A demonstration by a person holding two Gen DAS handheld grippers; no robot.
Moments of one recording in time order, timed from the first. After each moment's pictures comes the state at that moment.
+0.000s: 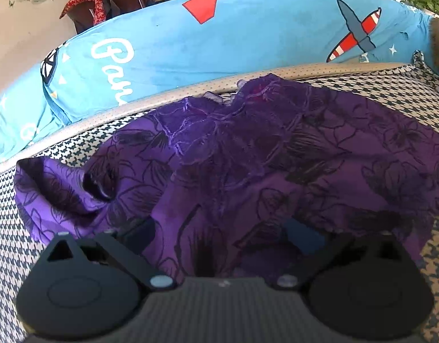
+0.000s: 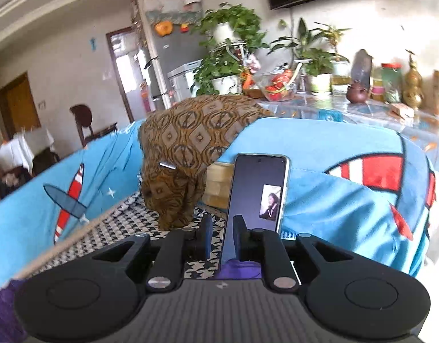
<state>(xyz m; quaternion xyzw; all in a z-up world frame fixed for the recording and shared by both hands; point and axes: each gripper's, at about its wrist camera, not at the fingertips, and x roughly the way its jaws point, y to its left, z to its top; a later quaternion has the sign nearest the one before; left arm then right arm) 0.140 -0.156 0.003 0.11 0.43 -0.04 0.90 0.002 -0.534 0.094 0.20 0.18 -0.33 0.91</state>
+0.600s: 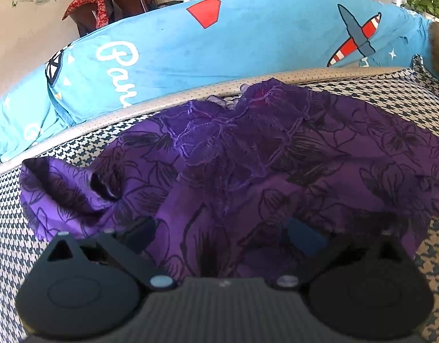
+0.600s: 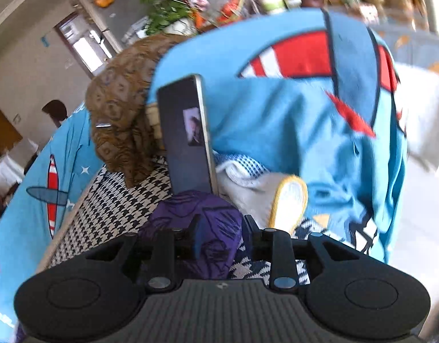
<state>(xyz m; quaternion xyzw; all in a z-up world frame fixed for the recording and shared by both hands) 0.135 -0.153 0.009 0.11 0.42 -0.03 0.90 -0.034 -0.591 0.045 0.36 0.26 -0.32 0.84</state>
